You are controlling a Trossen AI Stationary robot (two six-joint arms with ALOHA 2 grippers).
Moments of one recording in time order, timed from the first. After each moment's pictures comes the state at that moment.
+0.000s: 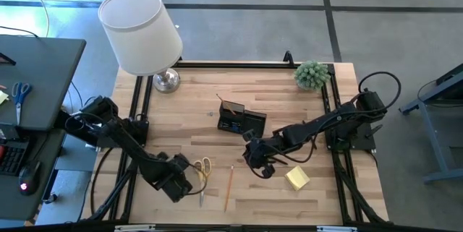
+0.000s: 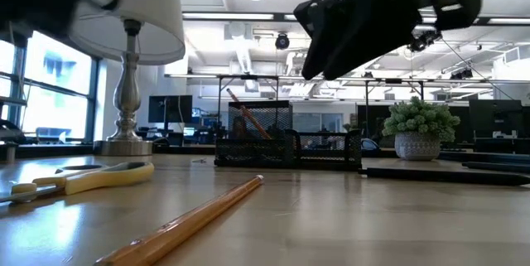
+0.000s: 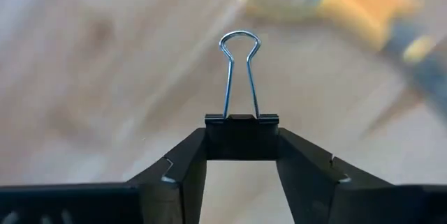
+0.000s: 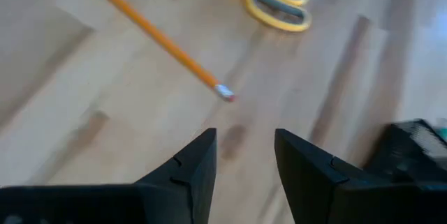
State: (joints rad) left arm -0.64 1.68 1.01 -0.86 -0.20 -1.49; right arm 0.32 1.68 1.10 -0.30 0.04 -0.31
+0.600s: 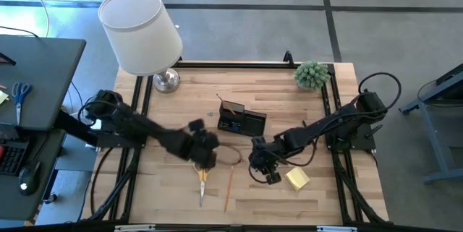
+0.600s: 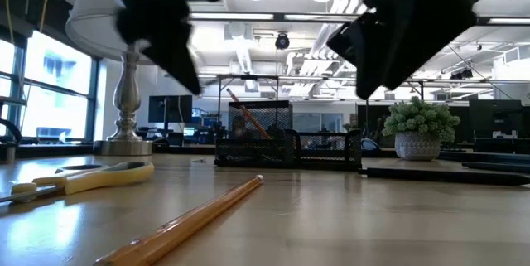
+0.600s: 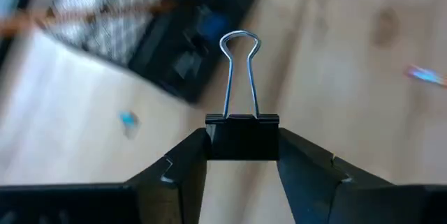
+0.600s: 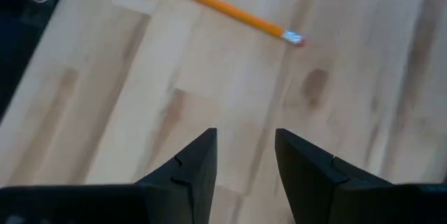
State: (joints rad) left arm -0.26 1.68 1.13 -0.71 -0.60 -0.48; right arm 0.37 1.68 1.10 -0.44 -0.07 0.05
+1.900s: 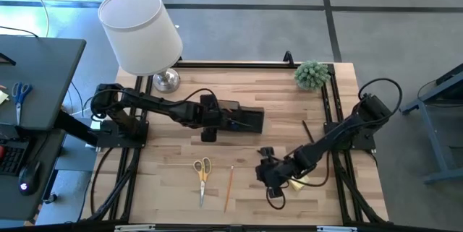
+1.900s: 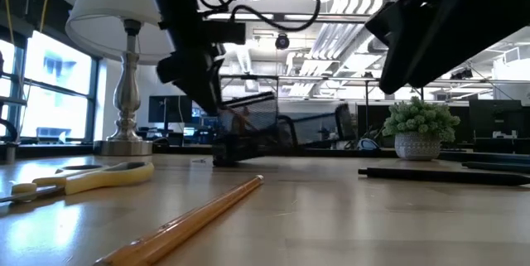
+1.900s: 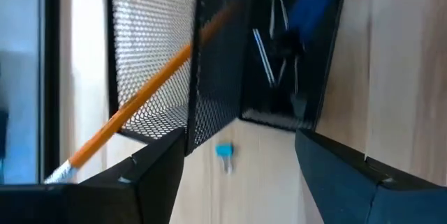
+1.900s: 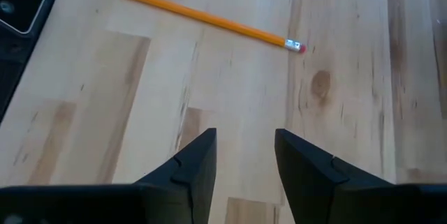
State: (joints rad) left arm 0.07 1.68 1.13 -0.67 -0.44 0.07; right arm 0.57 1.68 1.03 -0.32 0.26 0.30
